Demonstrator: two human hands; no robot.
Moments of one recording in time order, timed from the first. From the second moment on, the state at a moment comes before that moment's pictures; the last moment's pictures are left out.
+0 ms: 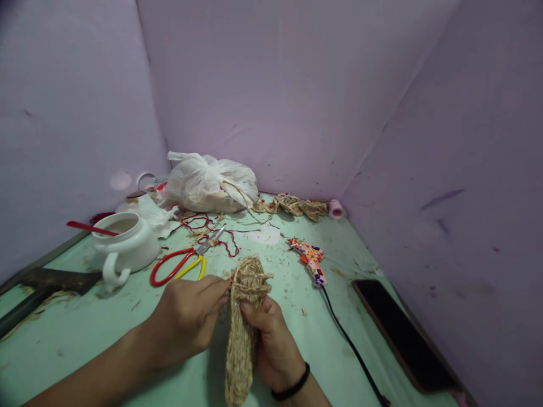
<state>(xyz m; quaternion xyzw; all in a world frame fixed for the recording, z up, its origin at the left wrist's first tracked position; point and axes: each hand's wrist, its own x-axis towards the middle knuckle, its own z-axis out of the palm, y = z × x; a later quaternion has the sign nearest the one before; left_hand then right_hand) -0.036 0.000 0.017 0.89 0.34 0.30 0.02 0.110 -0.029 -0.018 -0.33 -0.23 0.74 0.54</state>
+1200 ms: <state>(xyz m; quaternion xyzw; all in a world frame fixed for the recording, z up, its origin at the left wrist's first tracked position) -0.036 0.009 0.013 0.87 0.20 0.42 0.15 0.110 -0.034 -0.008 -0.26 -0.18 0.79 0.52</state>
